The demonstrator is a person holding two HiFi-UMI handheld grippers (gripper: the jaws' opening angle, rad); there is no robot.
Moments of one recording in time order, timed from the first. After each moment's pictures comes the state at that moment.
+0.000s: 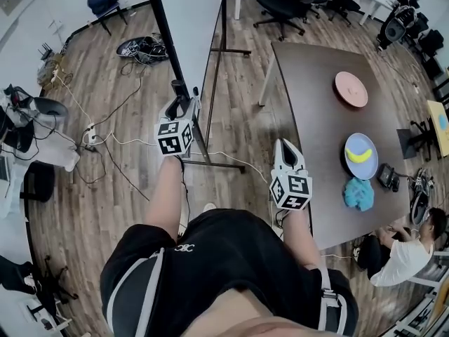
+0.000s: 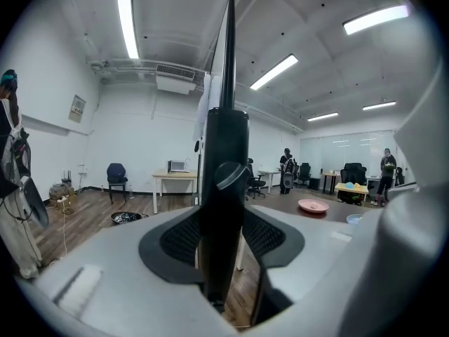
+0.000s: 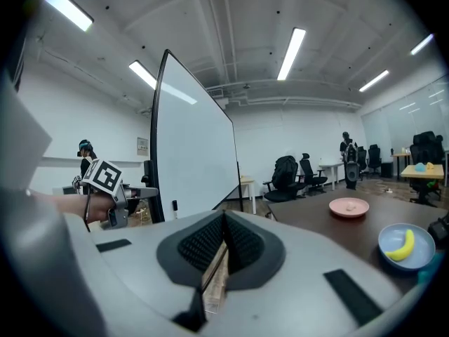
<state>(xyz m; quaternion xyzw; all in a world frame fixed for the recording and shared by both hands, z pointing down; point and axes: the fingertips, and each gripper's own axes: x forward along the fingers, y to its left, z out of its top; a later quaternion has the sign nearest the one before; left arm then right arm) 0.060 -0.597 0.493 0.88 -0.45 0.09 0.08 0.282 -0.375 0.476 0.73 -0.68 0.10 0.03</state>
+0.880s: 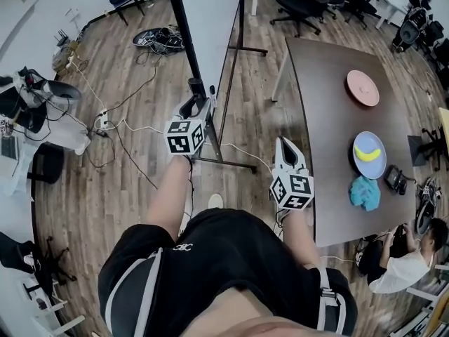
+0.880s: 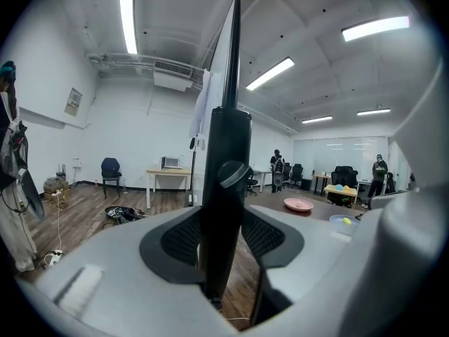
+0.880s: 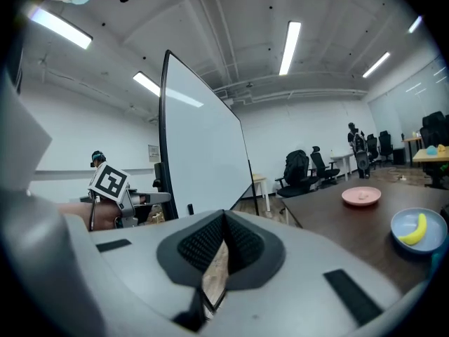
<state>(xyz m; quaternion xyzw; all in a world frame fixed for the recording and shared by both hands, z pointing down) 0.073 -0.530 0.493 0.89 -0.43 0.09 0.10 0.259 -0.344 0.480 0.69 -0.71 0.12 0.00</state>
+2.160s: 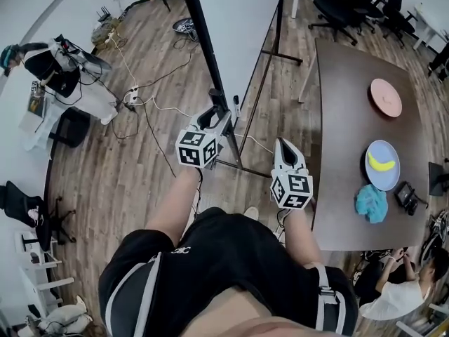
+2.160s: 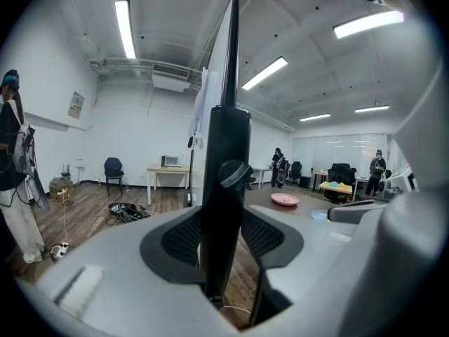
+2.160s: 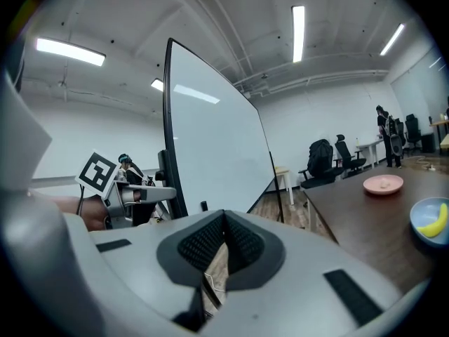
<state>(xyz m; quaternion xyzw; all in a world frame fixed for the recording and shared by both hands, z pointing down) 0.078 -0.403 0.493 0.89 -0.43 0.09 0.10 0.233 -0.300 0.504 0.61 -0.78 0.13 0.01</state>
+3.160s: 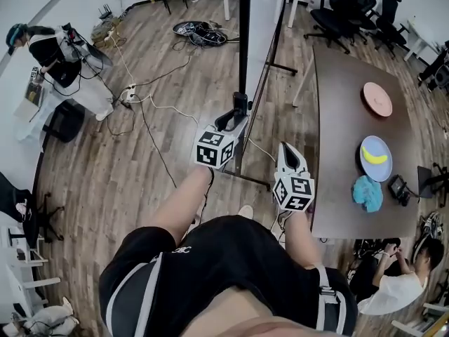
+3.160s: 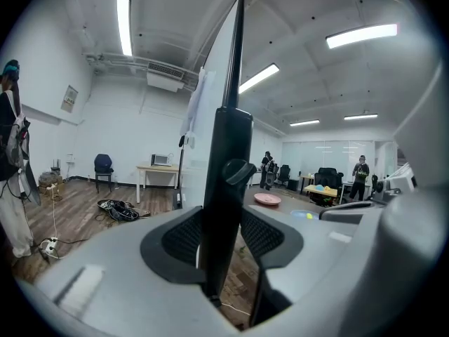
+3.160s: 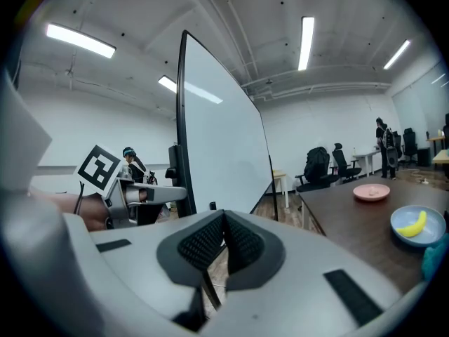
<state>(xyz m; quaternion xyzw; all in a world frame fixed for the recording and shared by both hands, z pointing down) 0.088 -0.330 0.496 0.91 -0.39 0.08 0.11 0.203 -0.232 0.497 0.62 -0.78 0.11 0.03</state>
